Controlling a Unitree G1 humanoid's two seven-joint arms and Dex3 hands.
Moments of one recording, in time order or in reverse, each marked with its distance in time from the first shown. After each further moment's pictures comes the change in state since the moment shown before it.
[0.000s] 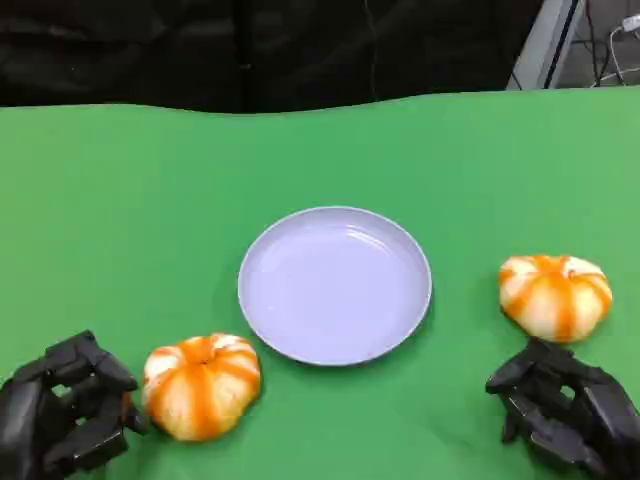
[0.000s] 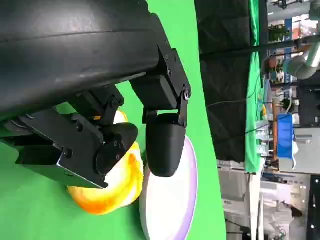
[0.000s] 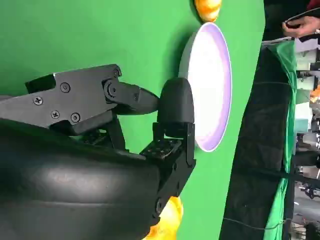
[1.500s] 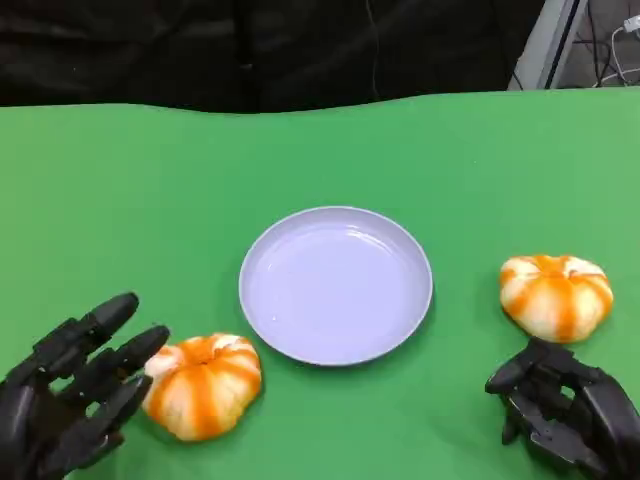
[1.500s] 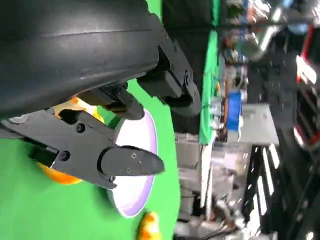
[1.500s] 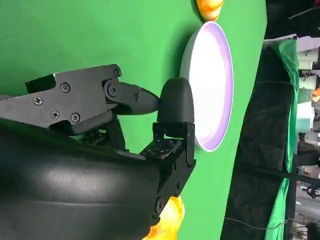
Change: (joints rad) left arm -0.016 -0.027 0.041 0.046 -0.182 -0.130 -0.294; right arm -0.001 0.000 0.003 0.003 -0.004 0.001 -0.011
